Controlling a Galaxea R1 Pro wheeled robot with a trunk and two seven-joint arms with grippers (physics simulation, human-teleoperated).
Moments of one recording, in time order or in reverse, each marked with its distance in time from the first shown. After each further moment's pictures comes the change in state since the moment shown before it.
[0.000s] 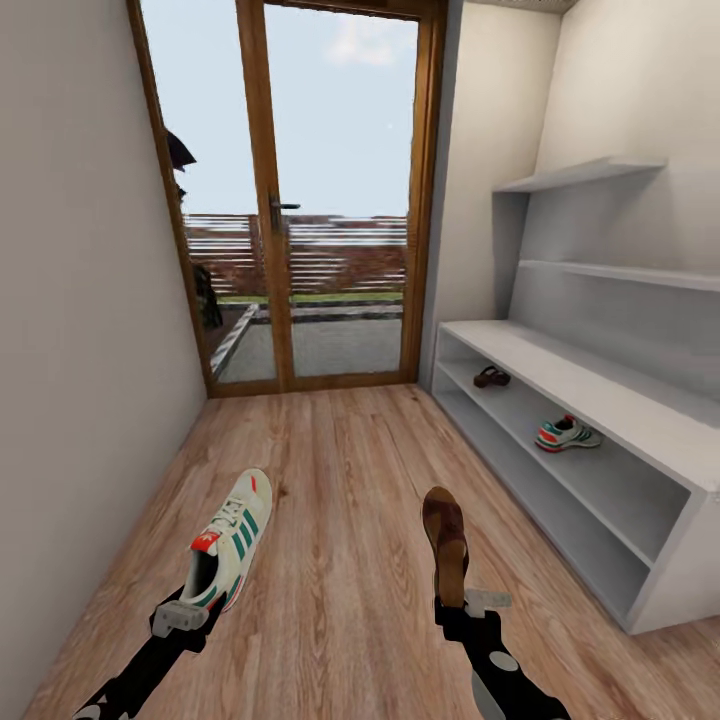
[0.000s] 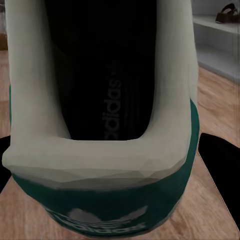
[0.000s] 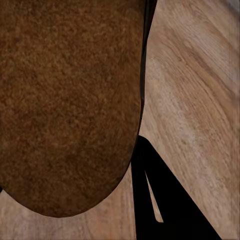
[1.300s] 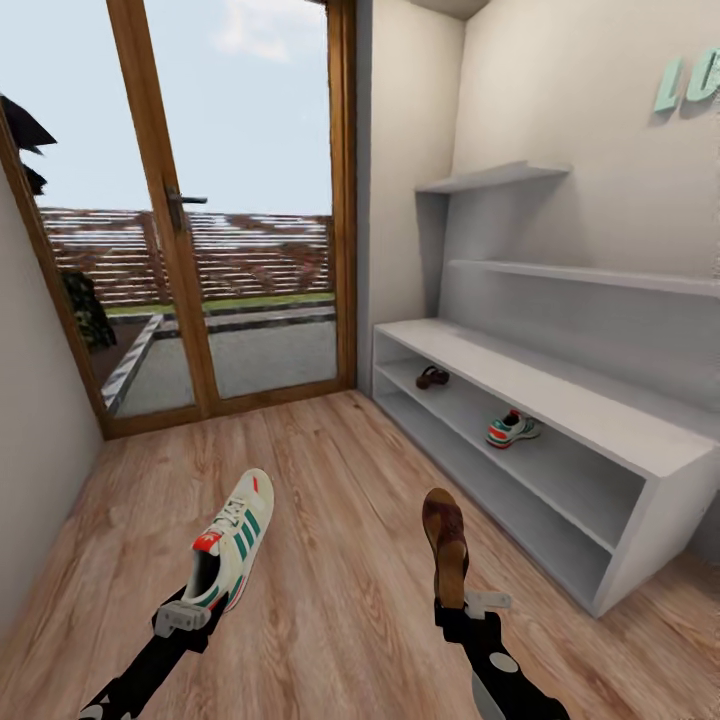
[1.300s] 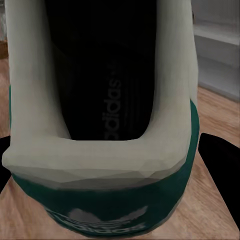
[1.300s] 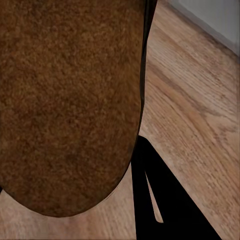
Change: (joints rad) left arm 0.000 -0.006 0.000 0.000 0.000 -0.001 -0.001; right arm 0.000 0.000 0.000 0.006 0.000 -0.002 0.000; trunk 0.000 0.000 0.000
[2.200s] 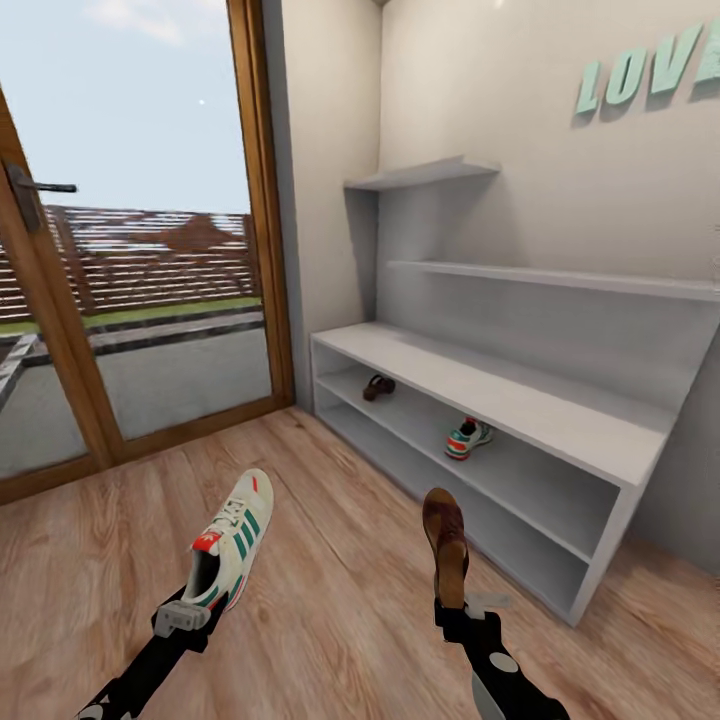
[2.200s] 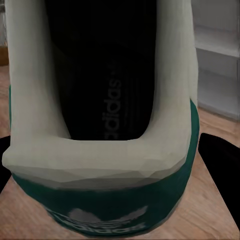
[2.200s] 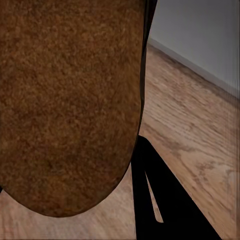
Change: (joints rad) left arm 0.000 0.000 0.001 0.000 0.002 0.000 0.002; right arm 0.000 0.000 0.000 0.000 -0.001 0.000 0.000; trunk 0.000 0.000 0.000
